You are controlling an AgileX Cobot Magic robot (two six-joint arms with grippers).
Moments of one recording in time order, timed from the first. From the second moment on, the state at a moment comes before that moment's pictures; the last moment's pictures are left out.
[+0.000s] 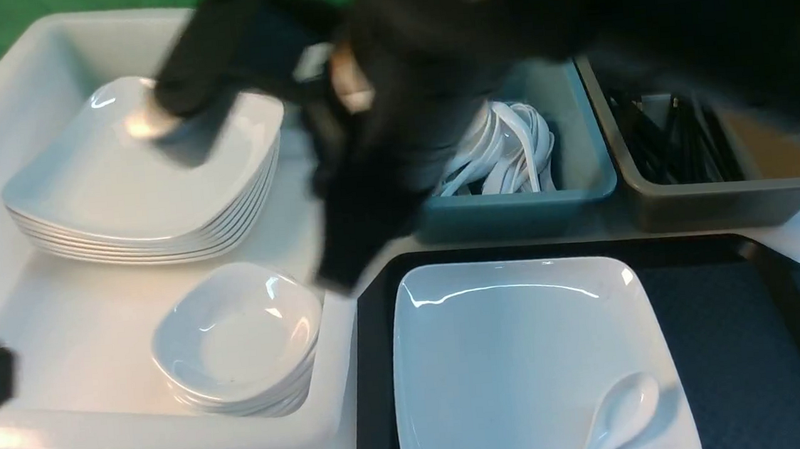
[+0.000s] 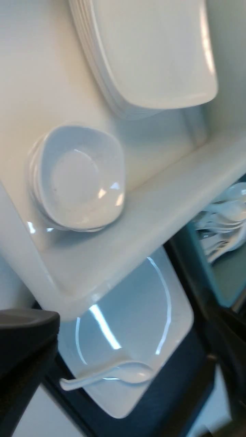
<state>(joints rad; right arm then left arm) 0.97 1.71 -1.82 -0.23 1.17 -0.15 -0.39 0.58 -0.88 -0.21 0.98 0.23</state>
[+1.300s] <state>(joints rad) 0.78 0.48 -0.86 -0.28 1.16 0.22 -1.06 1.99 -1.41 0.01 0.75 -0.03</state>
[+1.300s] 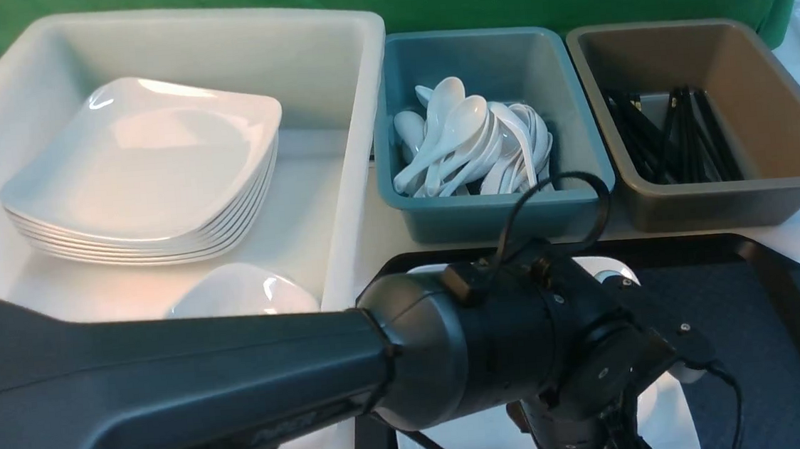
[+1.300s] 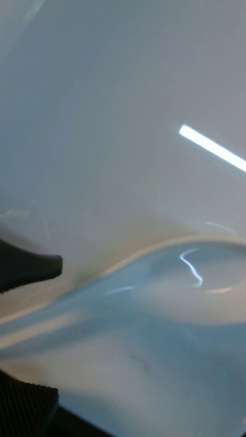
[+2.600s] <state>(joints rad) 0.78 0.48 -0.86 -0.27 1.16 0.19 -1.06 2.04 -1.41 0.08 0.68 -0.02</state>
